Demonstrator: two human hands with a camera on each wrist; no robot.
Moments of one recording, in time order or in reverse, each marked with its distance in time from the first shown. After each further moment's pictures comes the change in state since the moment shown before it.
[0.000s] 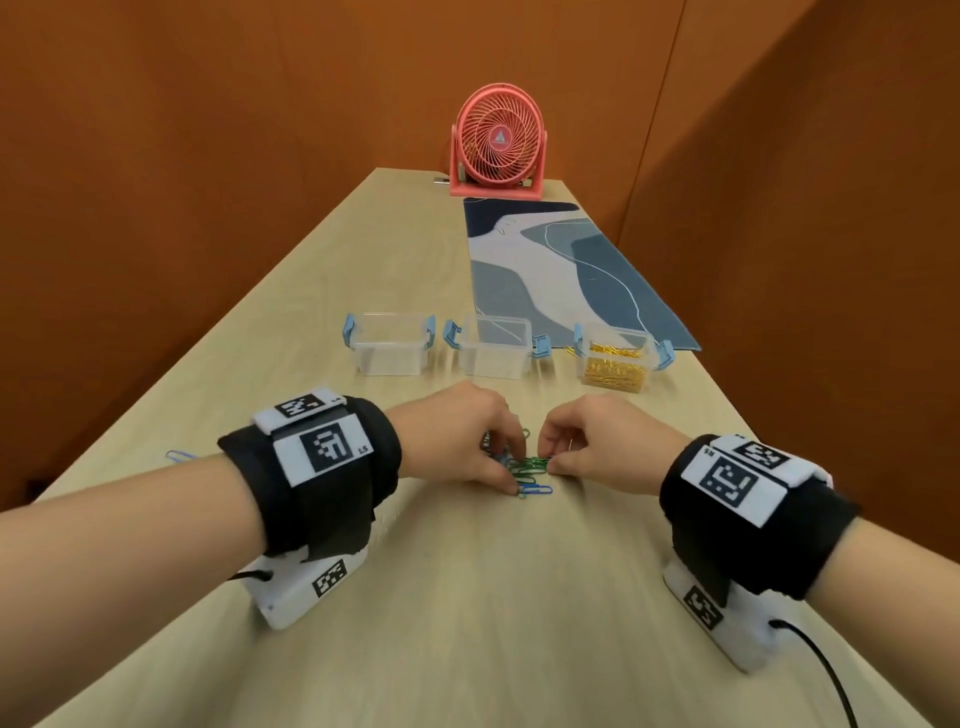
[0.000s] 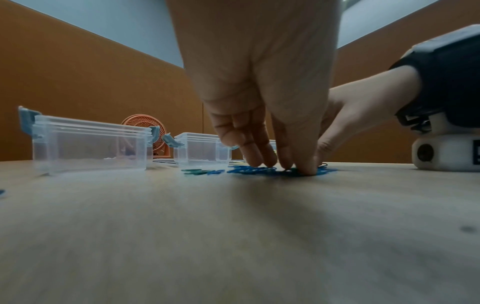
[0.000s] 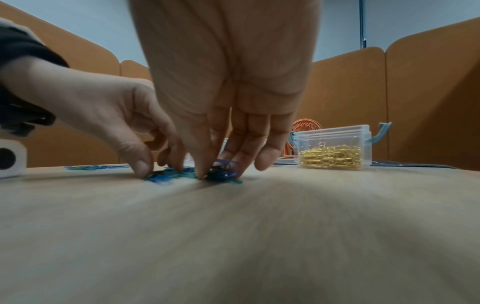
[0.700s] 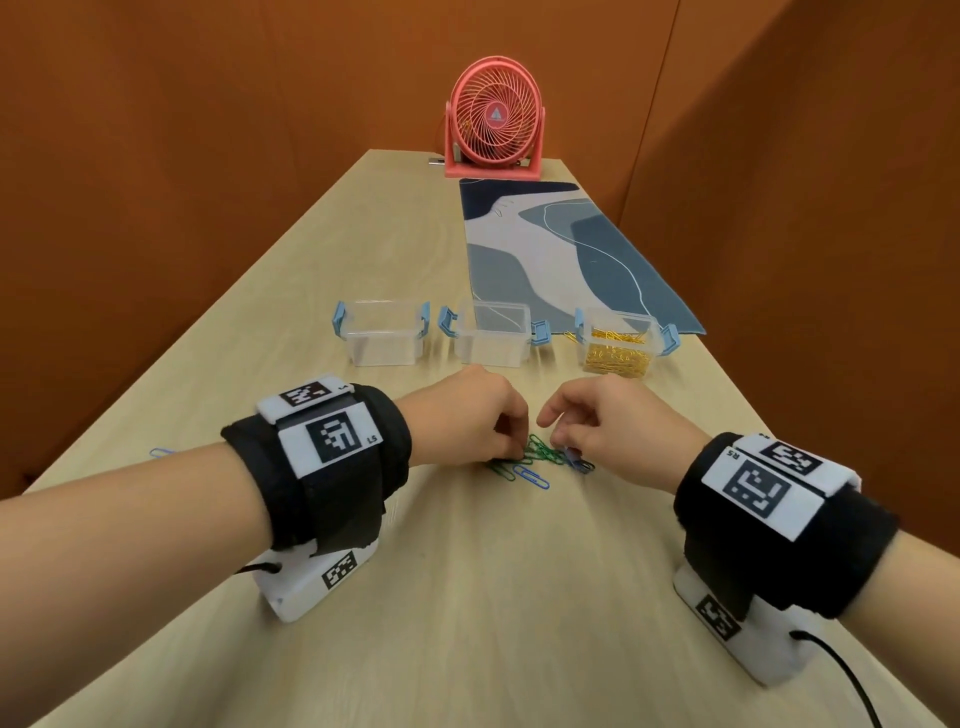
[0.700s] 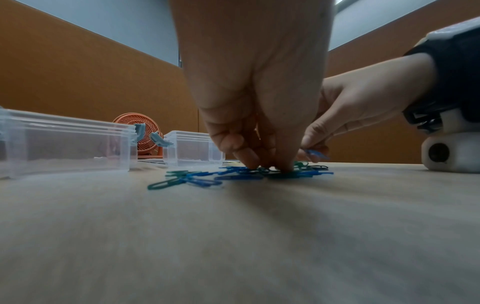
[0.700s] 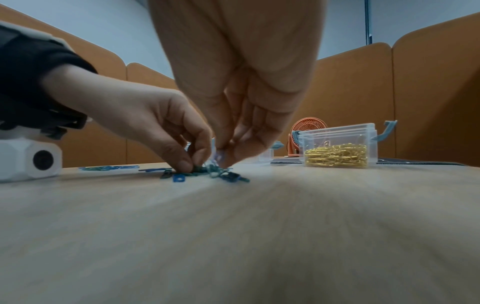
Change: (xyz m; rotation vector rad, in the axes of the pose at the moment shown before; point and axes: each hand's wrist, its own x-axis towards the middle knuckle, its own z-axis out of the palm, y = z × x) left_hand 0.017 -0.001 0.005 -0.072 0.019 -0.071; right_hand -0.005 0.001 0.002 0.225 0.137 0.072
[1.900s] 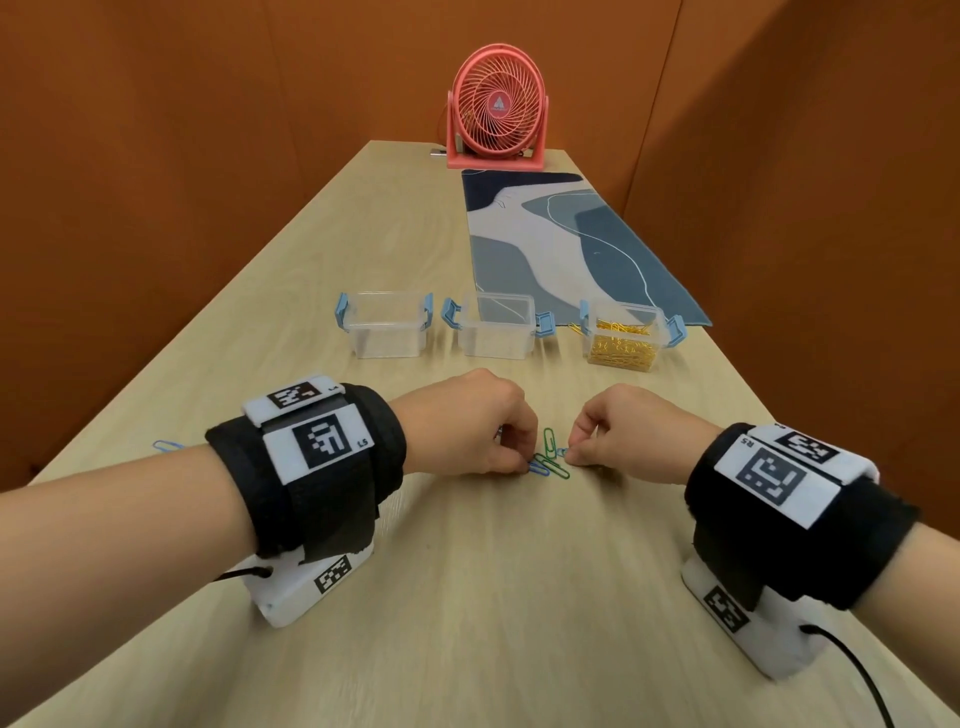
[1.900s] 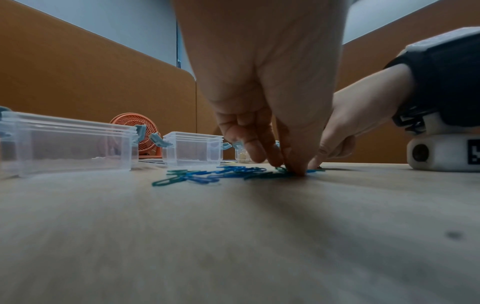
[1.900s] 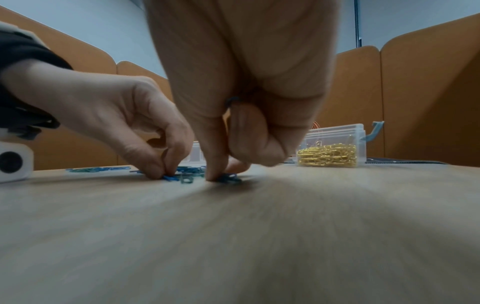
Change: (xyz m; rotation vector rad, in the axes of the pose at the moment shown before) left_hand -0.013 0.002 0.002 0.052 -0.014 0.113; right_hand -0.001 0.000 -0.002 -0.140 -0.138 0.221
